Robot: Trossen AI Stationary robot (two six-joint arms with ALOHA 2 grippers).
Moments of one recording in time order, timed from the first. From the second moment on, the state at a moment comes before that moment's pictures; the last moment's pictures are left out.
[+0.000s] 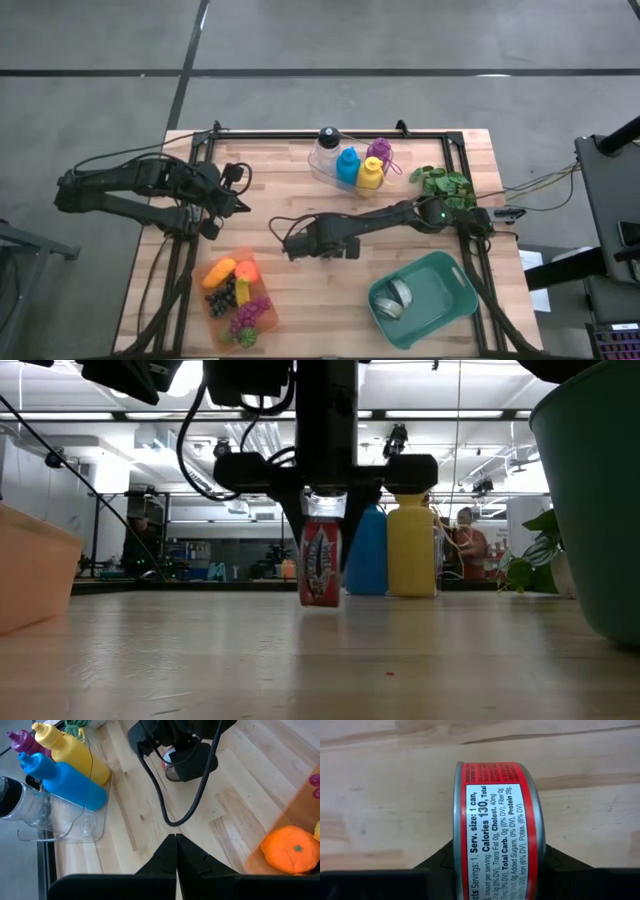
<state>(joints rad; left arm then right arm) 0.00 0.87 1.01 -0.95 0.02 0.52 0.18 2.41 2.16 -1.30 0.10 1.88</state>
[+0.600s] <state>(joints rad) 0.00 0.87 1.01 -0.95 0.02 0.50 0.18 2.41 2.19 -1.30 0.10 1.83</state>
